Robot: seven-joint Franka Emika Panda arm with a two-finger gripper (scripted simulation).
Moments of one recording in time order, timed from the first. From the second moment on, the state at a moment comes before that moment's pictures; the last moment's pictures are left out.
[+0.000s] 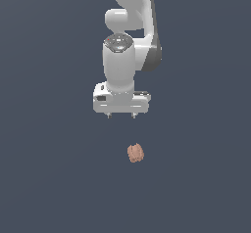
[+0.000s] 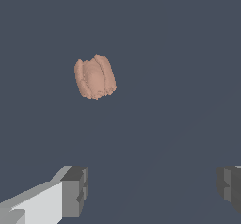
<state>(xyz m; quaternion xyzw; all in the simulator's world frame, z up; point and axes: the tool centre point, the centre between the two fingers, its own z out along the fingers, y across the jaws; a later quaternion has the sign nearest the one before) 0.007 -0.016 0.182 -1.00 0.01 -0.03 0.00</state>
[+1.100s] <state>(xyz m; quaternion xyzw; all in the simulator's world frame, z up) 0.009 -0.004 0.176 -1.00 0.01 -0.03 0.00</state>
